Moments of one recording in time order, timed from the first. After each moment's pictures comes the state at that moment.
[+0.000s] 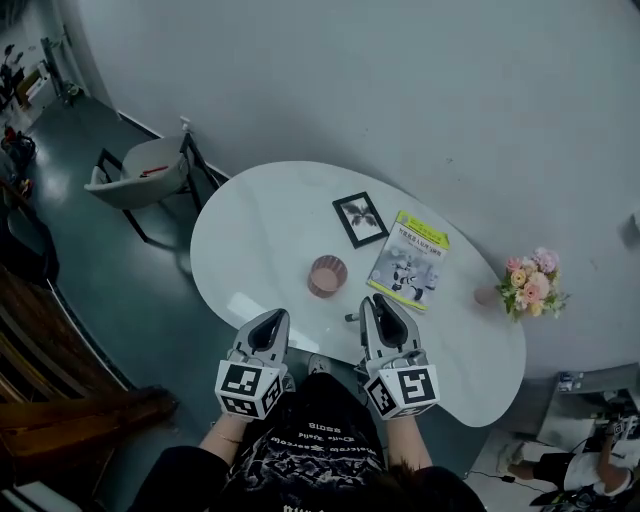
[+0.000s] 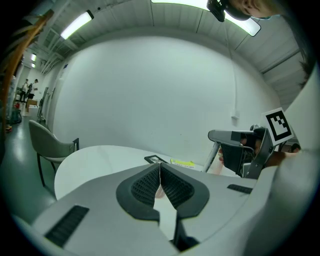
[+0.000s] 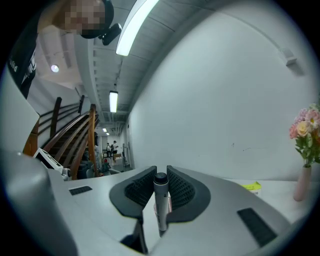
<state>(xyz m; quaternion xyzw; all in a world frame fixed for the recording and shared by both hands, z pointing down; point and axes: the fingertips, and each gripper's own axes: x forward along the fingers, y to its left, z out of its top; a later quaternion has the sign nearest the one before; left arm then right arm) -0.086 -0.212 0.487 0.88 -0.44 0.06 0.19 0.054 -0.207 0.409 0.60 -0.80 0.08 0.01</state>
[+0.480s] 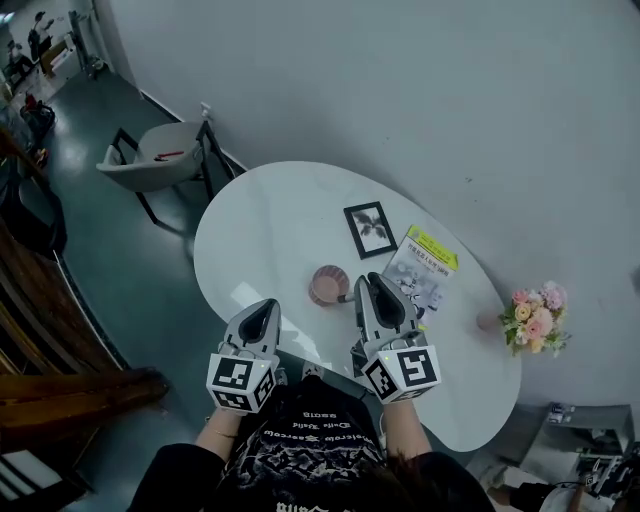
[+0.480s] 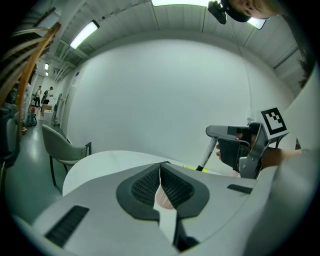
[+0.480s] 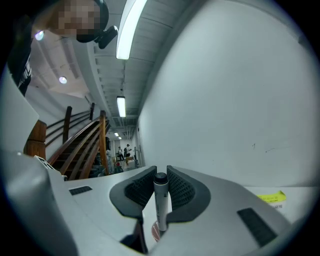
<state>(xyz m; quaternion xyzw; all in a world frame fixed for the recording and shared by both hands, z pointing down) -0.094 -0.249 0.481 0.84 -0.51 0.05 0.19 0.051 -0.277 0.394 0.53 -0.84 0.09 -0.01</state>
